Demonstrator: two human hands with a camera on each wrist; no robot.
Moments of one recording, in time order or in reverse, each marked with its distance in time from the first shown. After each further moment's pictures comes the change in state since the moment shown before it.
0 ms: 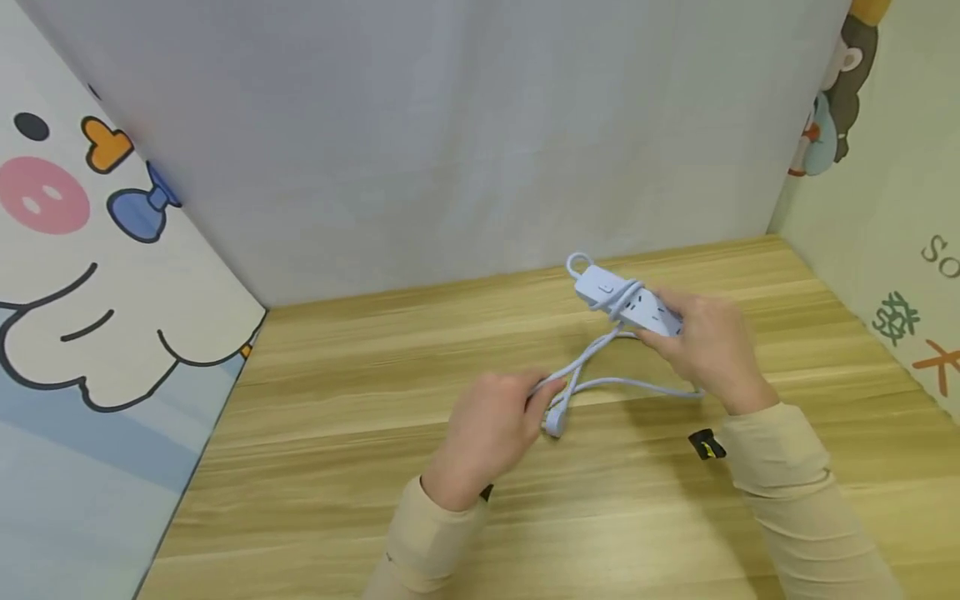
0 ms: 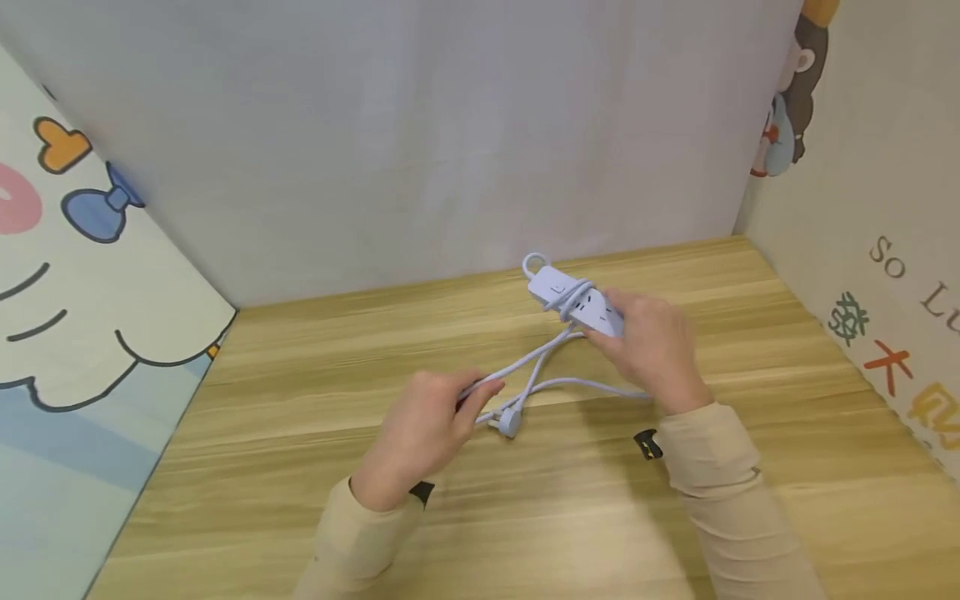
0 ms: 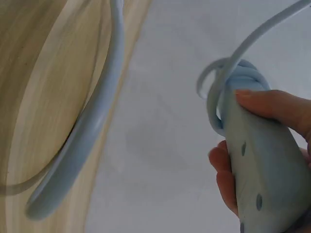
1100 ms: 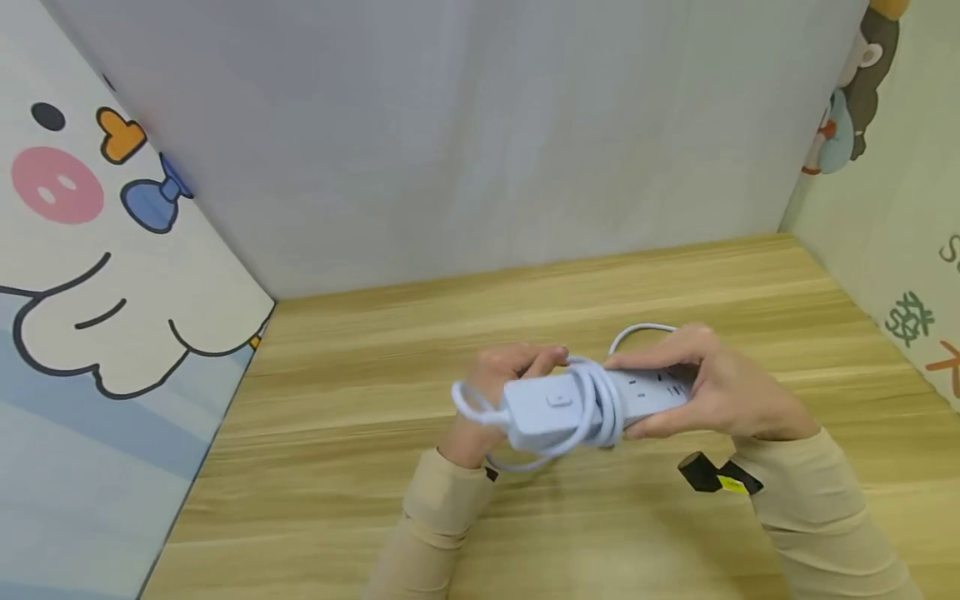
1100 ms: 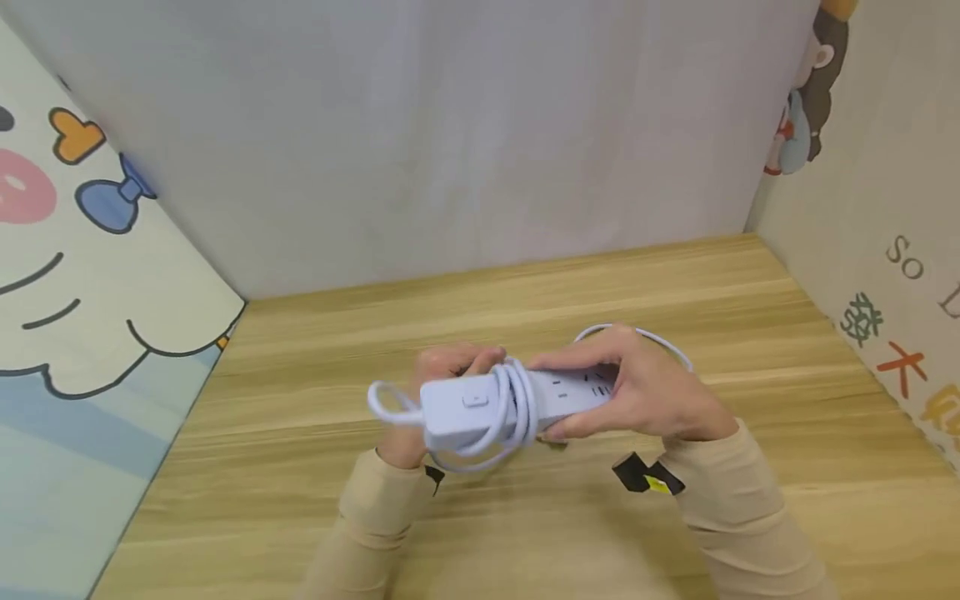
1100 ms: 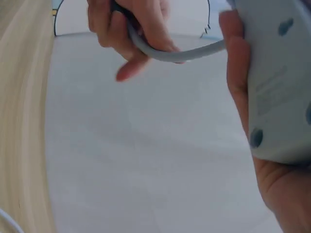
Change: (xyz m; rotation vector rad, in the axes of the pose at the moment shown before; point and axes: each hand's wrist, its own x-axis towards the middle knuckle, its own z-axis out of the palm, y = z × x) left_hand 0.009 -0.045 0.027 -0.309 0.167 0.065; right_hand -0.016 -0.042 -0.034 1.006 -0.369 -0.573
